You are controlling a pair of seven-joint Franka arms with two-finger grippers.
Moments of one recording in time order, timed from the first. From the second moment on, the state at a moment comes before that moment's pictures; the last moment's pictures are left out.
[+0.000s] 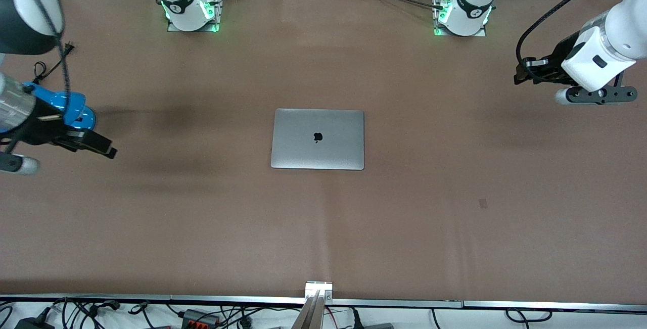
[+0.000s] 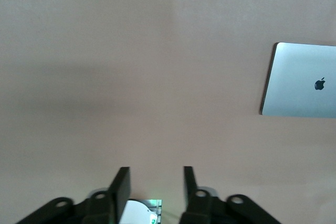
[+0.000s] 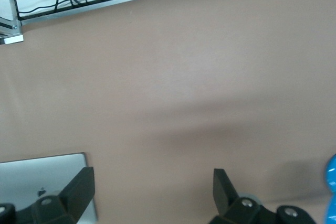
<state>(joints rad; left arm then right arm) -0.01 0.03 -0.08 -1.60 -0.10 1.42 -0.16 0.17 0.29 -0.19 -1.35 0.15 1.74 0.14</state>
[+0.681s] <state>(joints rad) 0.00 0.03 -0.07 -1.60 -0.05 1.47 -0.16 -0.03 0.24 -0.02 -1.36 0.04 1.67 -0.02</state>
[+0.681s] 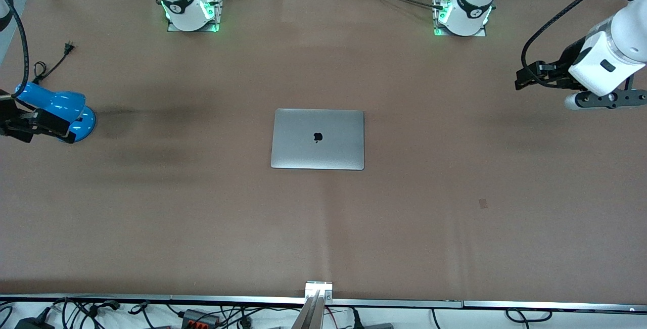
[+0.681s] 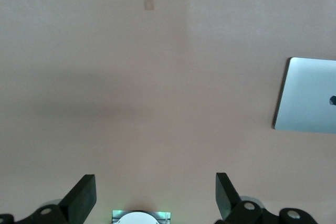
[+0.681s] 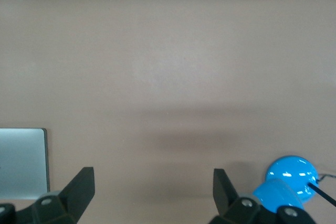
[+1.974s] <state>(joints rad) 0.00 0.03 -0.04 -1.60 -0.05 1.47 -0.16 -0.03 -0.10 -0.01 -1.80 0.02 1.69 -0.02</state>
